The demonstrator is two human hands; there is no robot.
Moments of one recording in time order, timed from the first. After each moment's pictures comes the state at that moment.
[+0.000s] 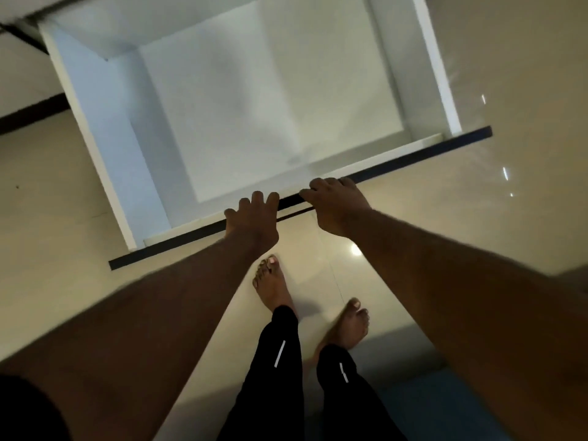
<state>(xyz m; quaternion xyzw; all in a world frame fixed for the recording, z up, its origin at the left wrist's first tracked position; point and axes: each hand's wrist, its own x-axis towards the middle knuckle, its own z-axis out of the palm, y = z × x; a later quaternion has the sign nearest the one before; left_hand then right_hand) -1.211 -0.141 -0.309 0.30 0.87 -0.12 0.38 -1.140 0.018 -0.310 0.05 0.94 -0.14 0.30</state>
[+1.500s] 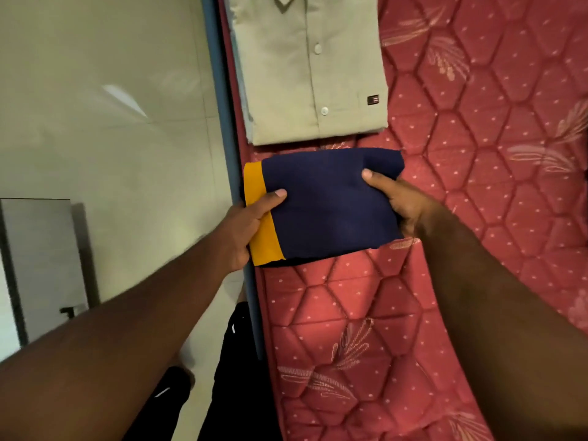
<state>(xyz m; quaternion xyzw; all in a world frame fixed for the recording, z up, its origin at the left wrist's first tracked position) -0.596 0.026 -0.142 0.20 0.61 0.08 0.76 -0.347 -0.037 -0.133 0.69 0.05 -0.66 -0.30</state>
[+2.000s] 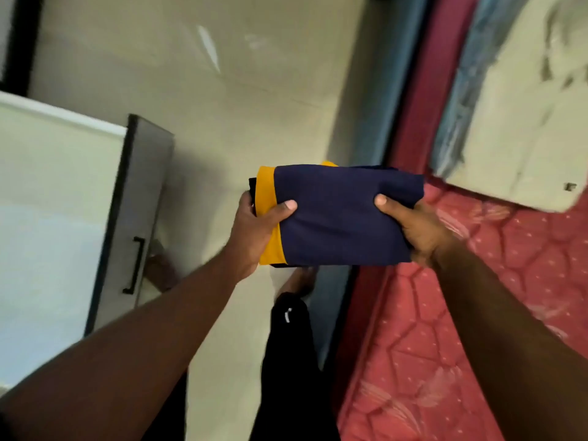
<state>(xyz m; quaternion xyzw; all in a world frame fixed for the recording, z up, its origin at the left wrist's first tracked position) -0.845 0.055 -0.158 0.18 0.66 0.29 0.67 -0.598 0.068 -0.118 0.67 0.19 -0.66 -0.28</state>
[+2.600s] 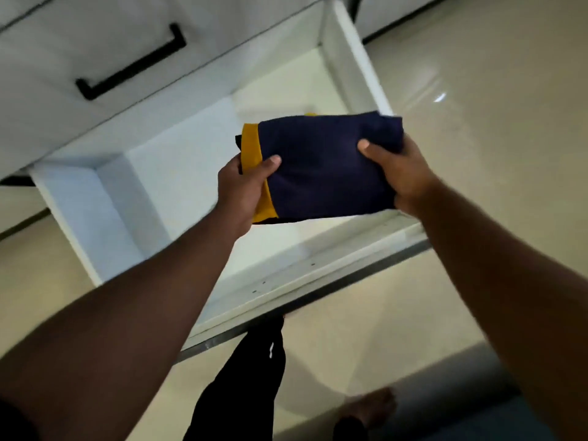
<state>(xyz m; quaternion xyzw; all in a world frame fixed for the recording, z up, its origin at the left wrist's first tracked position) -1.417 0.044 -0.272 -0.09 0.77 0.49 0.39 -1.276 0.238 -0.275 0.51 0.52 -0.69 -0.03</state>
